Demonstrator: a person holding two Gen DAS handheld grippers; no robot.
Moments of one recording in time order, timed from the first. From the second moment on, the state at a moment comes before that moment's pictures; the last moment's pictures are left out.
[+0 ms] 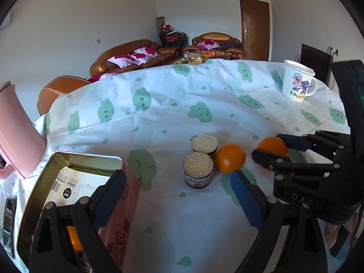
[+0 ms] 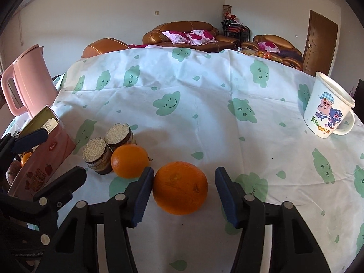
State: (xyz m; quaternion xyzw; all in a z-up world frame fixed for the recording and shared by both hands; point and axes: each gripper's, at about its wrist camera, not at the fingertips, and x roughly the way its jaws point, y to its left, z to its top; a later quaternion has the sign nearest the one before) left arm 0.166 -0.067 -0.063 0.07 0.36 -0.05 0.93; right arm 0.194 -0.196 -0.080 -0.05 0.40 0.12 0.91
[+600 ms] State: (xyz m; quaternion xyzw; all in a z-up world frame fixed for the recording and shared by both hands) left arm 0.195 -0.075 -0.083 0.06 0.40 -0.09 0.91; right arm 0.195 -0.208 -0.079 -0.01 0.40 0.13 0.91
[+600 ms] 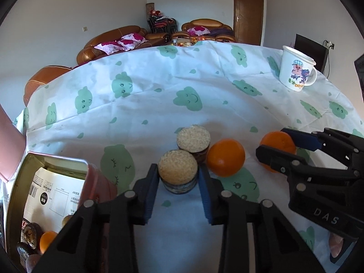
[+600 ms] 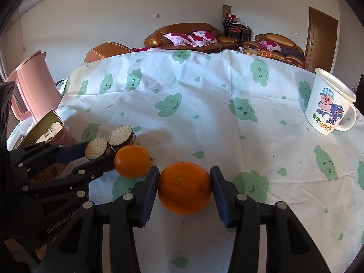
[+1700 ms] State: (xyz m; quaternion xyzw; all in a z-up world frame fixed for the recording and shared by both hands) left arm 0.160 -0.056 -0.054 0.03 0.29 -0.05 0.95; right arm 0.161 -0.217 -0.053 0.00 0.29 0.16 0.94
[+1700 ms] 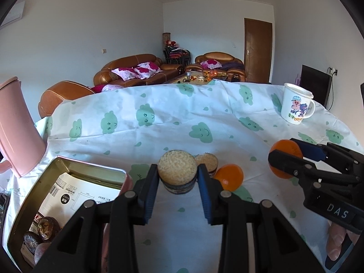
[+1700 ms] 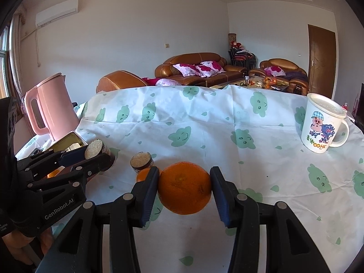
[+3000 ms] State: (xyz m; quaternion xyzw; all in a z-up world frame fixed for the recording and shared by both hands) left arm 0.124 -0.056 -0.038 0.03 0.21 -0.02 0.98; right arm 0.120 -0.212 -0.035 -0.02 0.19 0.16 0.97
